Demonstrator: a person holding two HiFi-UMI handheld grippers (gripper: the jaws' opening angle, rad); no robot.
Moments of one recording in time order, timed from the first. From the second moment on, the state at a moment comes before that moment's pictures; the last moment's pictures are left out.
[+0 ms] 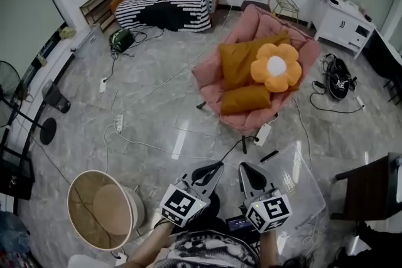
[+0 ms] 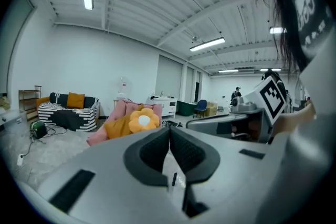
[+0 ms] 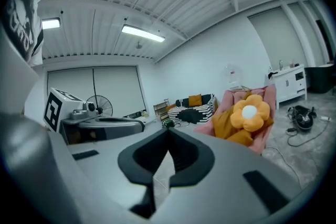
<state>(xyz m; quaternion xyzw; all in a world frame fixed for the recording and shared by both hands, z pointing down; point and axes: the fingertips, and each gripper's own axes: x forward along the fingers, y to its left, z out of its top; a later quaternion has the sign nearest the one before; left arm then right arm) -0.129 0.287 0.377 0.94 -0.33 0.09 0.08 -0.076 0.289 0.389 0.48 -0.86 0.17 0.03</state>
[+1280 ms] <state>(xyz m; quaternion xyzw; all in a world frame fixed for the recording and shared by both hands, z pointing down) -0.204 0.037 0.401 0.91 -0.38 0.09 0.11 -0.083 0.024 0.406 0.51 -0.84 0.18 0.10</state>
